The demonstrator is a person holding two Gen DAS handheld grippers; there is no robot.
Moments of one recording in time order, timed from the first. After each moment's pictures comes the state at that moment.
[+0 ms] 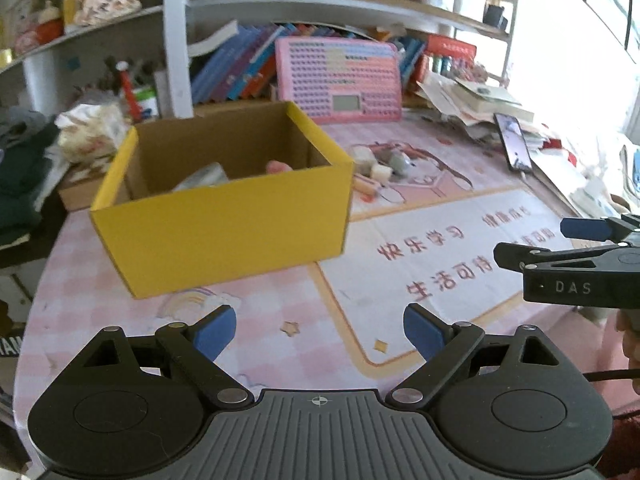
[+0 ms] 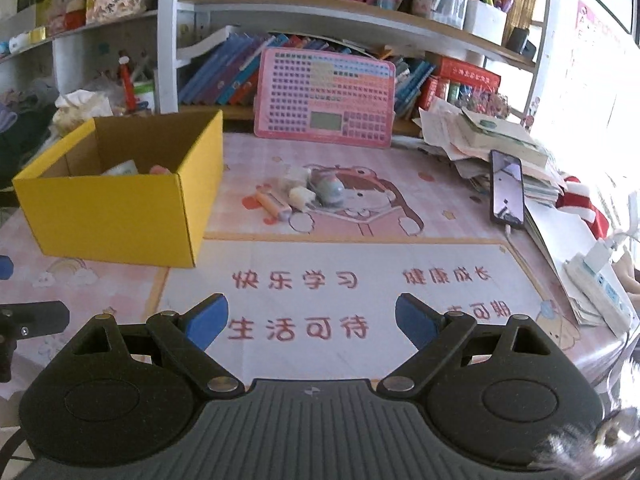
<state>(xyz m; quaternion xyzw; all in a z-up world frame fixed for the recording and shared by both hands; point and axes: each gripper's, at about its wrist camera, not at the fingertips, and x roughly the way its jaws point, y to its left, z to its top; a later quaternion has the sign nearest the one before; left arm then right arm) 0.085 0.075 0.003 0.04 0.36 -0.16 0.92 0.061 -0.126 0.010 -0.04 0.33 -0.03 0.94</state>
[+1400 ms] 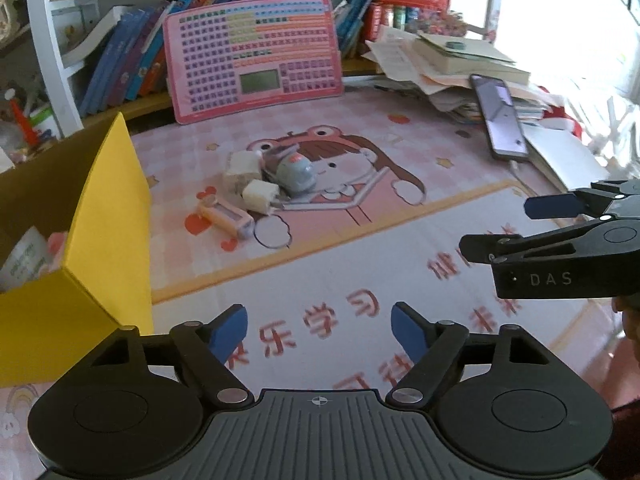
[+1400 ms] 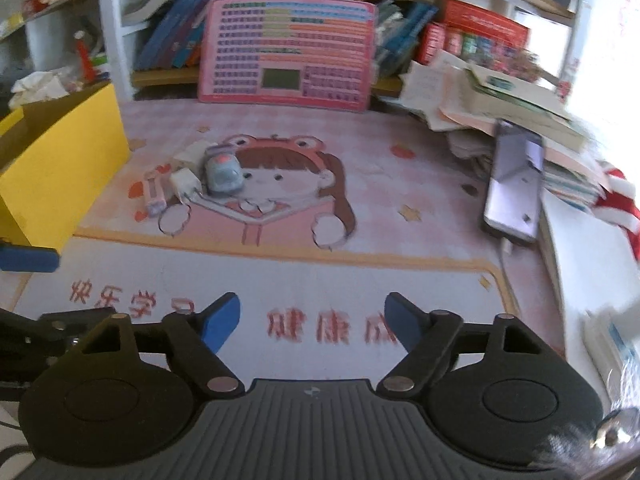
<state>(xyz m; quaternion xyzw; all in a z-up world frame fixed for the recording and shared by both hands) 0.199 -0.130 -0.031 0.07 0.41 -0.15 0.90 0.199 -0.303 -0.022 -0.05 0.39 0.06 0.92</state>
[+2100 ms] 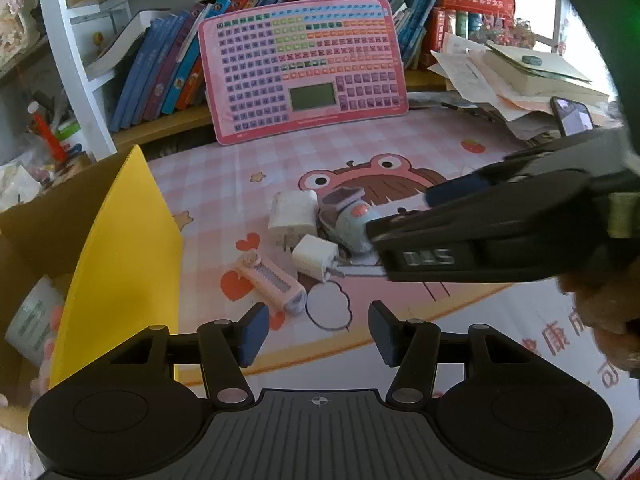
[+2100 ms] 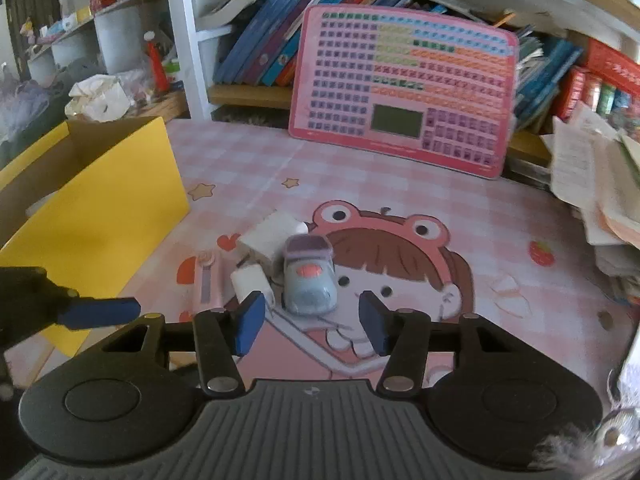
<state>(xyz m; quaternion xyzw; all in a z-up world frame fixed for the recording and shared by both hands) 0.277 -0.144 -0.040 0.08 0.39 -0.07 0.91 0.331 -0.248 -0.041 -0.08 0.38 0.21 0.90</state>
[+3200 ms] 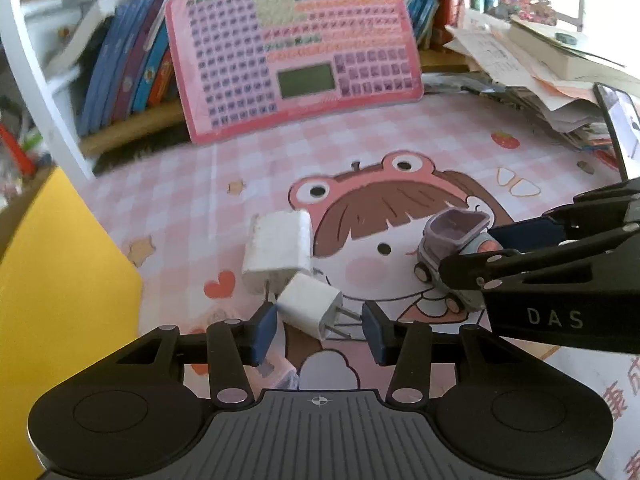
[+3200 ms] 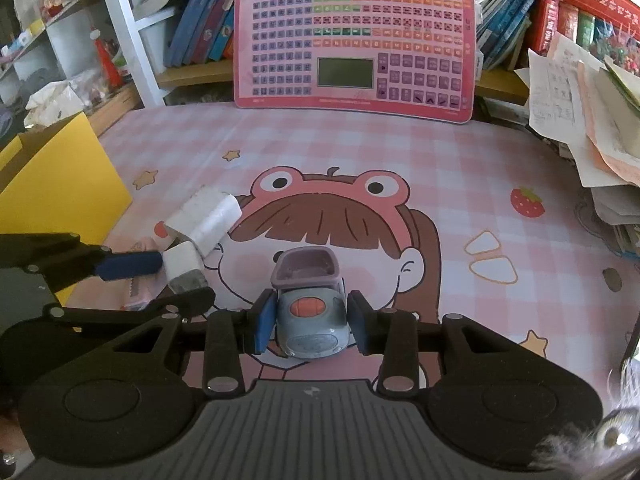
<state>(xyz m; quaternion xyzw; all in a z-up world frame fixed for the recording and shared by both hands) 0.351 -0.158 -0.079 0.08 0.42 -0.06 0.90 0.366 -0.293 -0.065 -0.02 0.43 0.18 0.89</state>
